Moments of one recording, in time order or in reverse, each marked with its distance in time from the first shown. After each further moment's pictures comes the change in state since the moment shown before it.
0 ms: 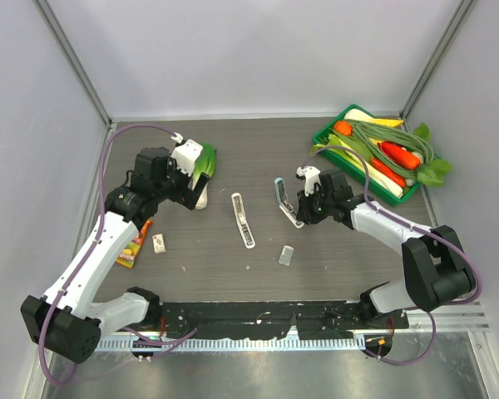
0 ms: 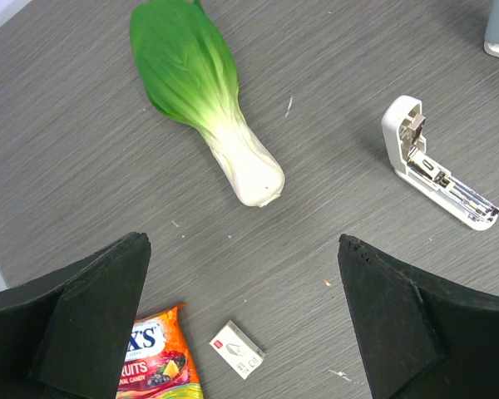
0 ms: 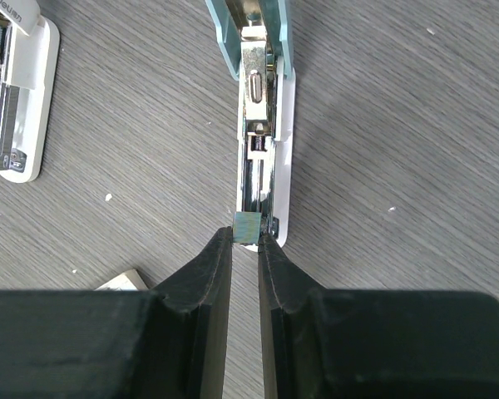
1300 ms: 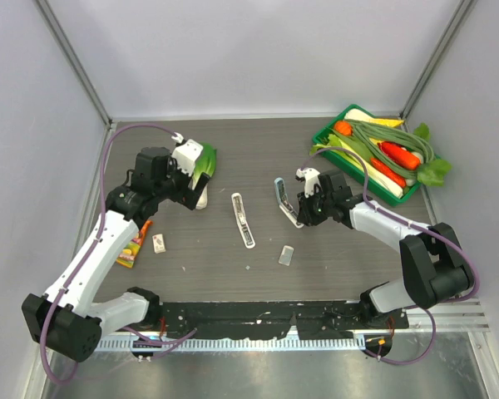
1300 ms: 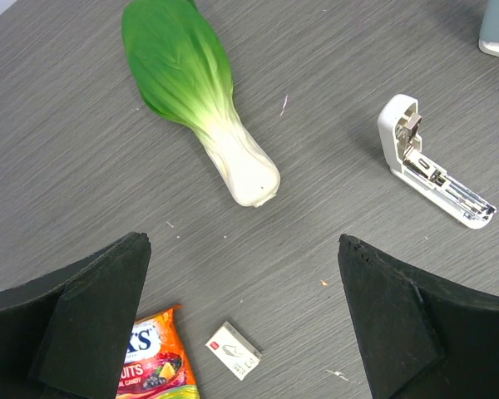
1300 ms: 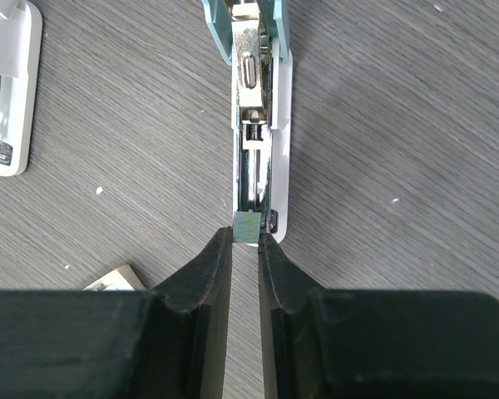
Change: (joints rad) left arm 0.006 0.010 0.000 0.000 0.019 -0.003; right arm 0.000 0.019 0.000 -0.015 0.005 -0.002
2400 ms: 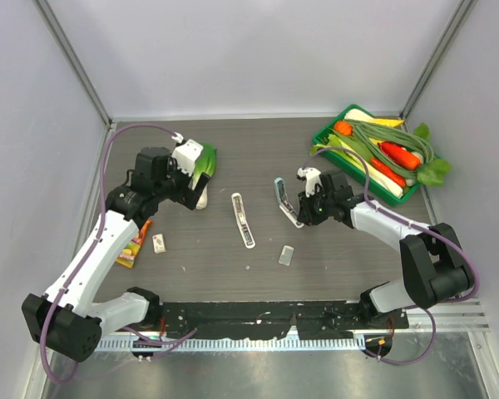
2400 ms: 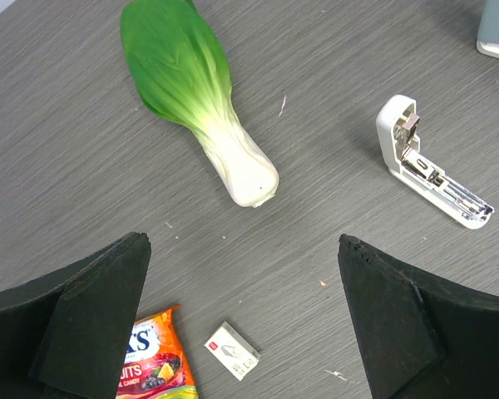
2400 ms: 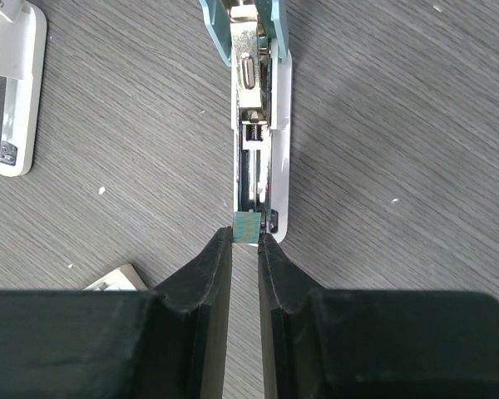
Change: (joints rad) left arm 0.000 0.000 0.000 0.000 0.003 -0.003; right arm -0.013 0.000 0.000 0.001 -0.019 0.002
